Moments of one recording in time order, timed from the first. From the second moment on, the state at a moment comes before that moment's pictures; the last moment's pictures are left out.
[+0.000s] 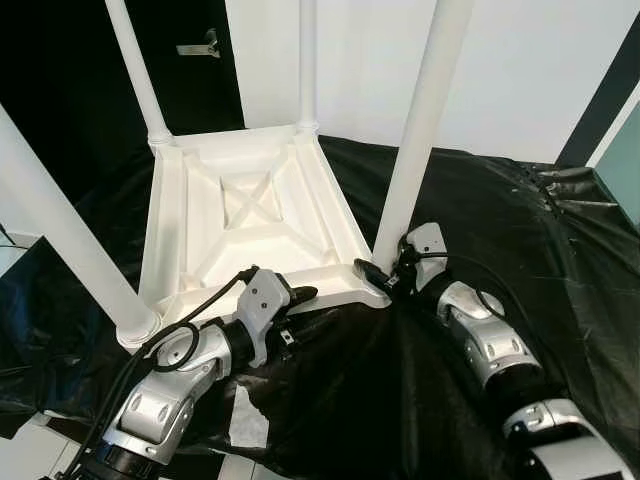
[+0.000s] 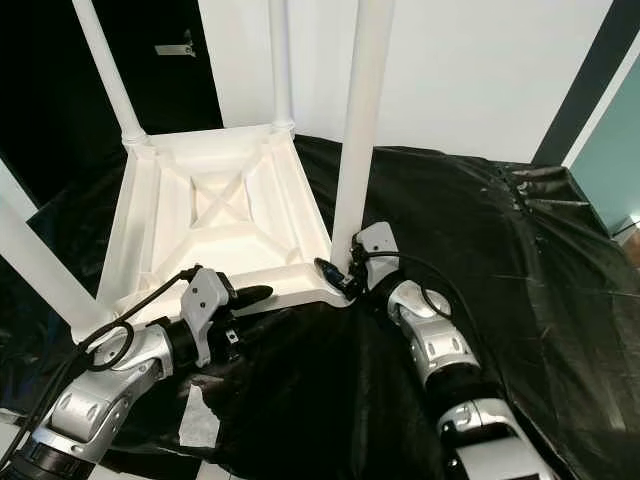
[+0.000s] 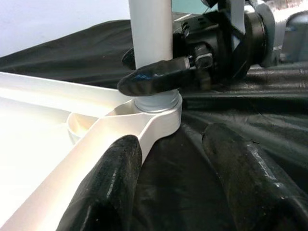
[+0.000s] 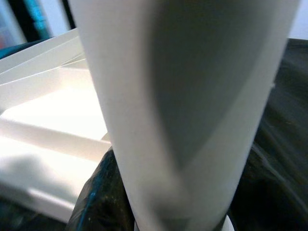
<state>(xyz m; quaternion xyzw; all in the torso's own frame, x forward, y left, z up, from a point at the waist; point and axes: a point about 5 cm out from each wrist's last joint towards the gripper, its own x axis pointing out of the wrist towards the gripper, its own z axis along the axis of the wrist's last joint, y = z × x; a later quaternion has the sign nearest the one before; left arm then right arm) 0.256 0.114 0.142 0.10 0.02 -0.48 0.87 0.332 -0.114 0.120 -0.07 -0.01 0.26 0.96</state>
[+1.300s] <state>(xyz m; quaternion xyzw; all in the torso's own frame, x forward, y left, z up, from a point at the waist) 0.260 0.110 0.144 0.09 0.02 -0.49 0.87 0.294 -0.109 0.123 0.00 -0.04 0.19 0.98</state>
